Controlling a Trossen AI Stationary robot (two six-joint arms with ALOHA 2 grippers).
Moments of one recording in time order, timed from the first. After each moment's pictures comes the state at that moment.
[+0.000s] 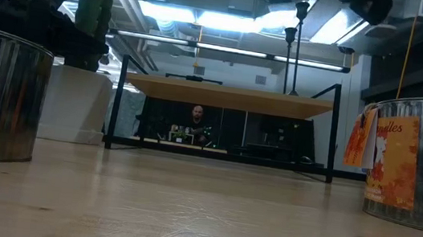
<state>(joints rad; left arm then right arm) 0.32 0.06 0.01 0.03 -0.08 0.13 0.17 1.06 1.12 -0.77 0.07 0.44</state>
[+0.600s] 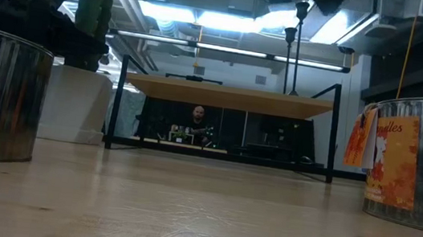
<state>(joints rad) 0.32 0.06 0.01 0.03 -0.08 0.13 0.23 1.29 1.12 -0.41 0.08 0.26</state>
